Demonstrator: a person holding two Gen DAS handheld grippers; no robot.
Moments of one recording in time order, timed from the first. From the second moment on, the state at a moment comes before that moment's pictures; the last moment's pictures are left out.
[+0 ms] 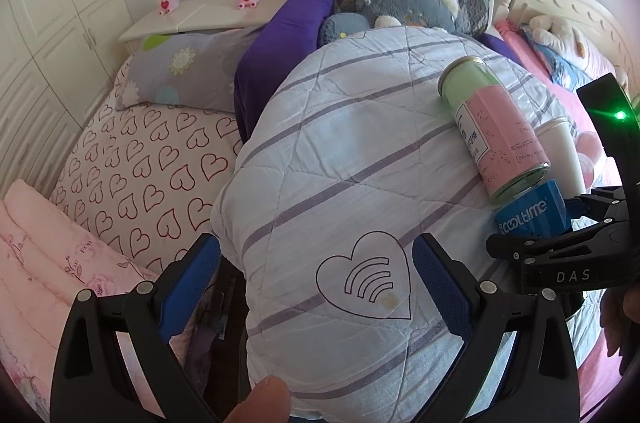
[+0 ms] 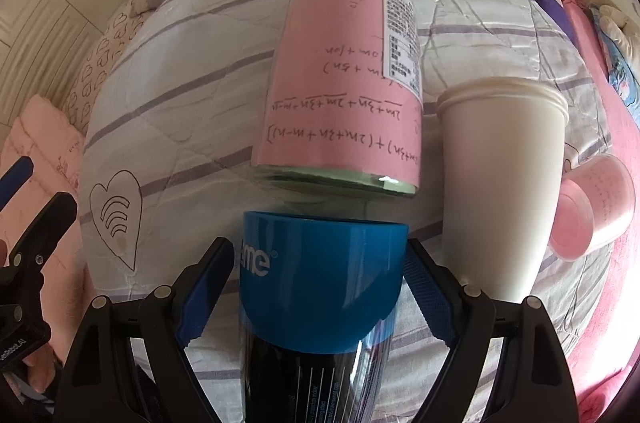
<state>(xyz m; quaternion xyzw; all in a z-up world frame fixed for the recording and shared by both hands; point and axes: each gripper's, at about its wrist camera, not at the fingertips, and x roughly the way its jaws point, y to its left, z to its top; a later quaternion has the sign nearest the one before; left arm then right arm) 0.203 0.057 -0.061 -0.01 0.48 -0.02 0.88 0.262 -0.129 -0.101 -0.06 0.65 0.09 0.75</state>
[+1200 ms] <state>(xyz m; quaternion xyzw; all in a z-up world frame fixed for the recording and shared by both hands) 0.160 0.018 -0.019 0.04 0.45 -0.03 0.89 0.169 -0.180 -0.044 0.05 0.47 0.10 0.87</state>
